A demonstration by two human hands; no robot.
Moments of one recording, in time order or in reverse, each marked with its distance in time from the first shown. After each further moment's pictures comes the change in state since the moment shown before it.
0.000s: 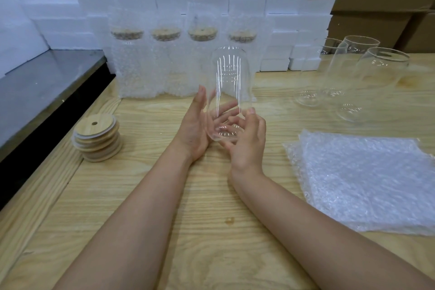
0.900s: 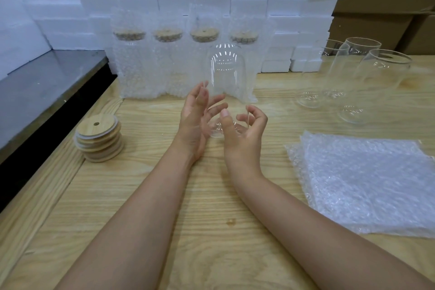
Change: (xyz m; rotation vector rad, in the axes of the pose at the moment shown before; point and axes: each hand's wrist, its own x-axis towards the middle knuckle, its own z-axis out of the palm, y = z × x) left_hand 0.003 -0.003 -0.004 0.060 0.151 0.226; right_hand -0.001 0.009 -0.004 -0.462 -0.092 -0.275
